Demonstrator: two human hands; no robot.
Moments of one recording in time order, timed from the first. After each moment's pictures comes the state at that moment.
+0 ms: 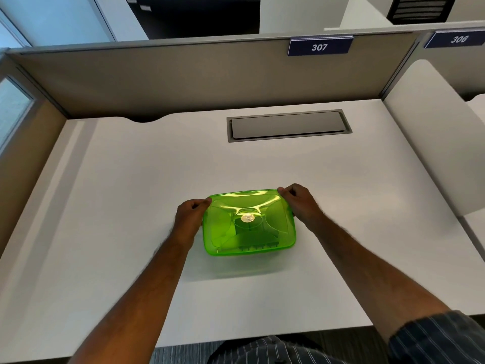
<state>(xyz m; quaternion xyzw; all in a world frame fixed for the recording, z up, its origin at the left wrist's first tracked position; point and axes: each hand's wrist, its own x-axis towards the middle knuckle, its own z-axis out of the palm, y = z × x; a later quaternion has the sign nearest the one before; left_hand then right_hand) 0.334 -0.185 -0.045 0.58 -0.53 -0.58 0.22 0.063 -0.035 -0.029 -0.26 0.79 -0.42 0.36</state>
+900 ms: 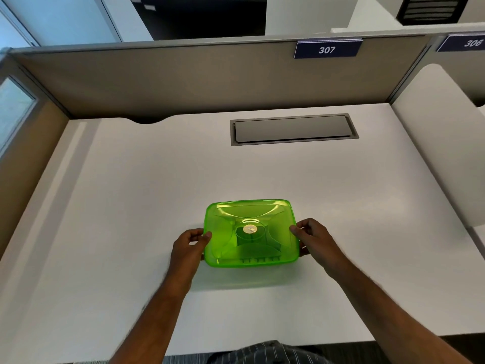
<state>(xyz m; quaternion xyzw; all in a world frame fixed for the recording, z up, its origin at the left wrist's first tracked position) 0.375 -0.123 -0.051 0.59 -0.50 -0.58 0.25 0.086 0.039 -0.034 -0.19 0.75 -0.45 0.45</state>
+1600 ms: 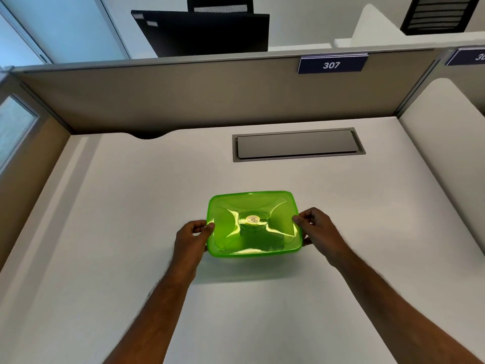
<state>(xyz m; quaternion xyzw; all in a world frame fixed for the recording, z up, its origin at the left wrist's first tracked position) 0.321 -0.186 -0.030 0.58 -0.49 -0.59 0.28 0.038 -0.030 -0.018 -0.22 0.74 -0.48 0.42</state>
